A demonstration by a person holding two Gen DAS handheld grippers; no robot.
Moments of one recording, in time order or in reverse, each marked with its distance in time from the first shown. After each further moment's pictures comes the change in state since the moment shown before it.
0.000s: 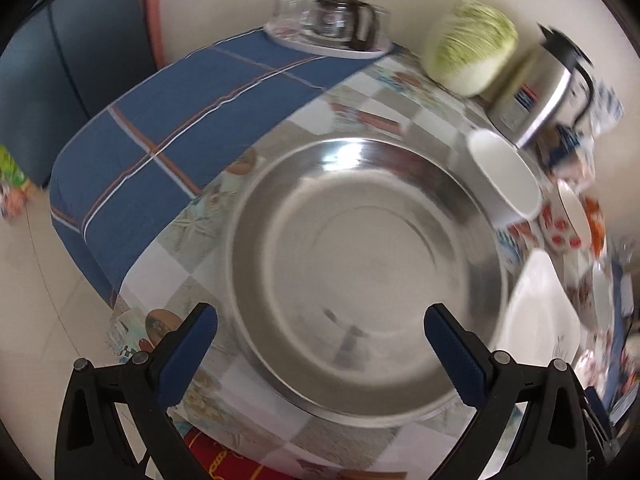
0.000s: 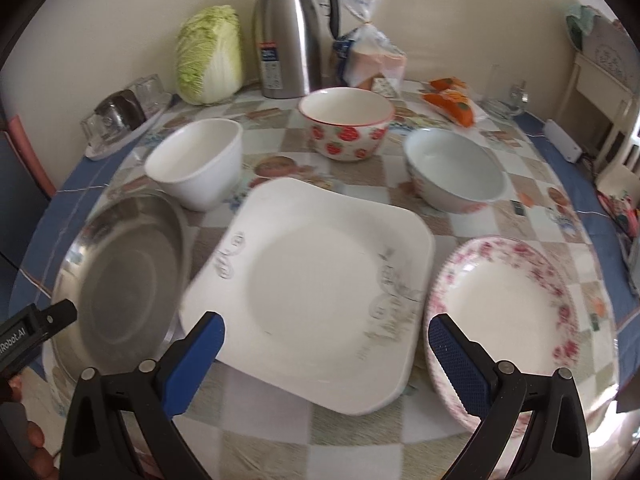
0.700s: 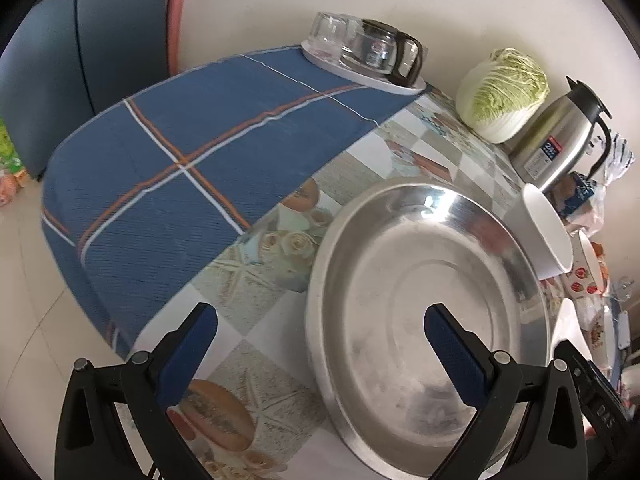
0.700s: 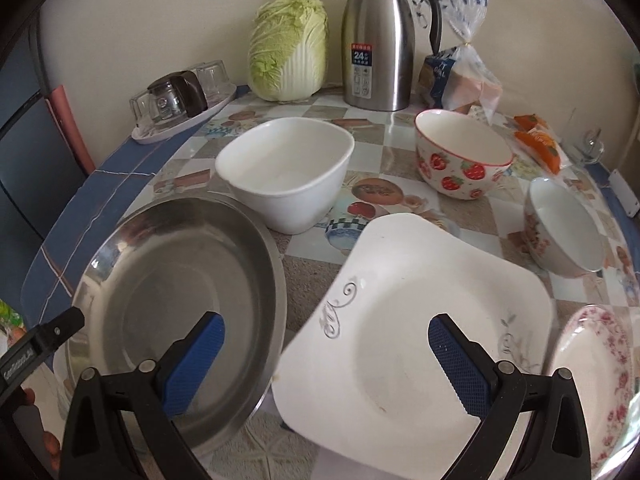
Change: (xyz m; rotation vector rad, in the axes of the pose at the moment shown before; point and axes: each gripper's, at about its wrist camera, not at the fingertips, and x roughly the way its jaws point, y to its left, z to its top) left arm 0.034 0.057 0.018 -0.051 -0.112 -0.056; right arm 0.044 0.070 0.022 -0.130 -0.048 0.131
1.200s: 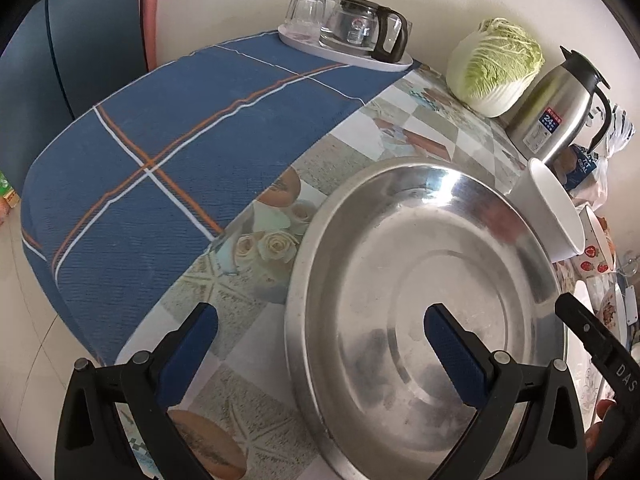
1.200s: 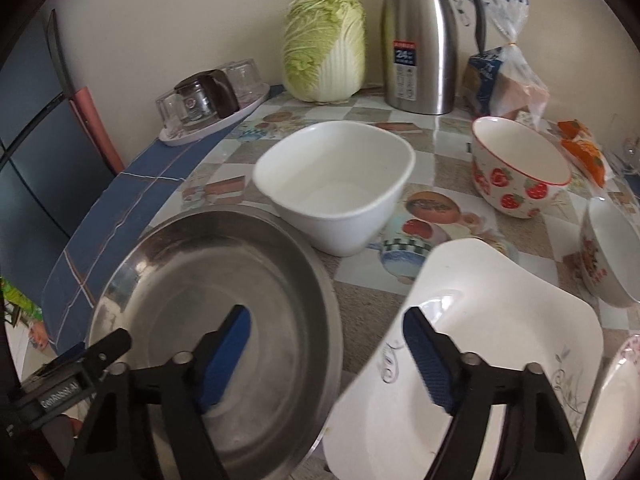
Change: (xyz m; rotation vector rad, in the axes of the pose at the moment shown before) left arm 0.025 -0.010 0.005 0.079 0.053 -0.002; right arm 0.023 0.019 0.018 -0.028 -0.003 0.125
